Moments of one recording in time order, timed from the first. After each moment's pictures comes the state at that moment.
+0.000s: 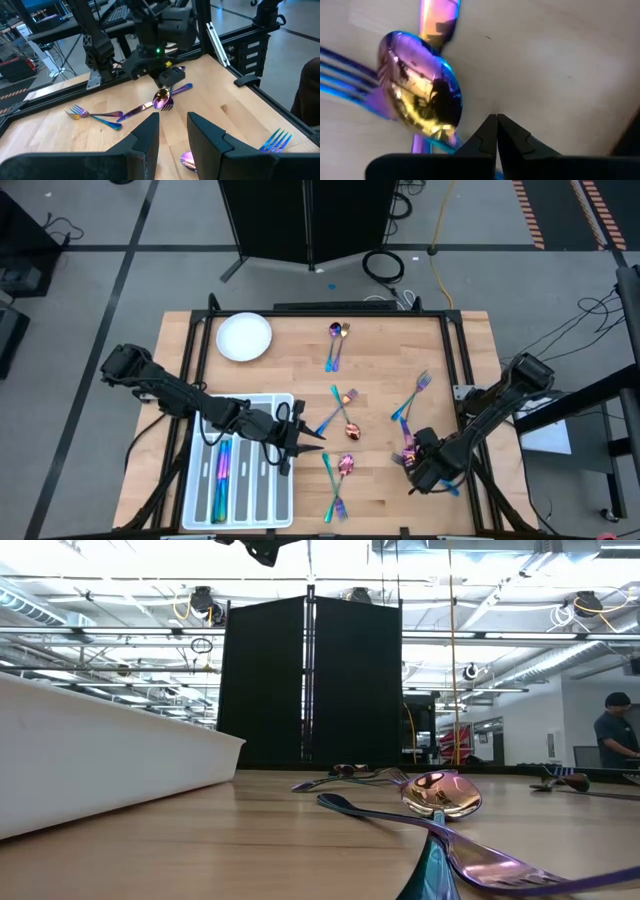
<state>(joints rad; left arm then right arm) -0.38 1.51 0.88 0.36 -0.19 0.21 0.80 1.59 0.81 -0.88 -0.05 2.06</state>
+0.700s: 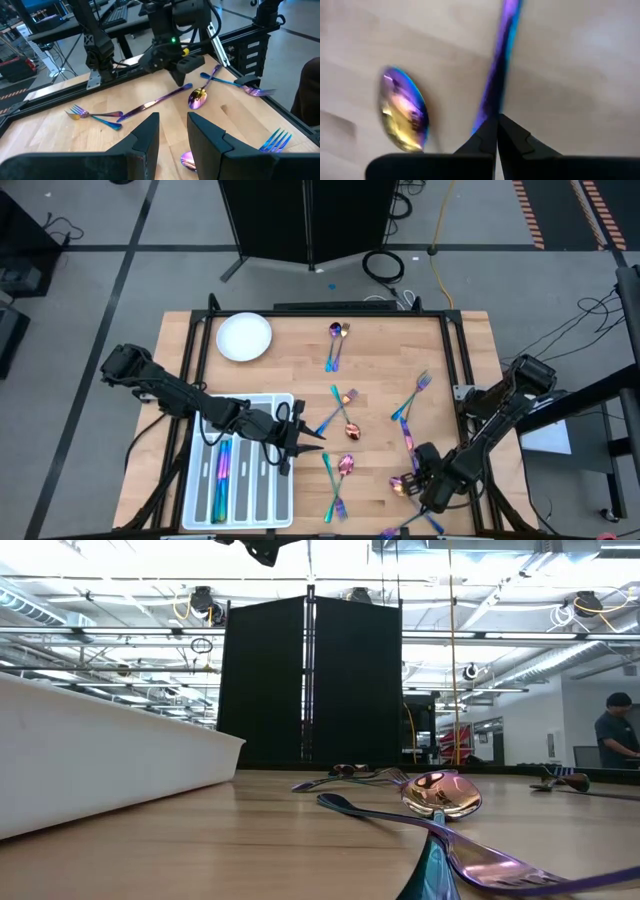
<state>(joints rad) -0.38 1.51 0.88 0.36 -0.19 0.21 0.93 1.59 0.85 -0.69 0.07 2.19</state>
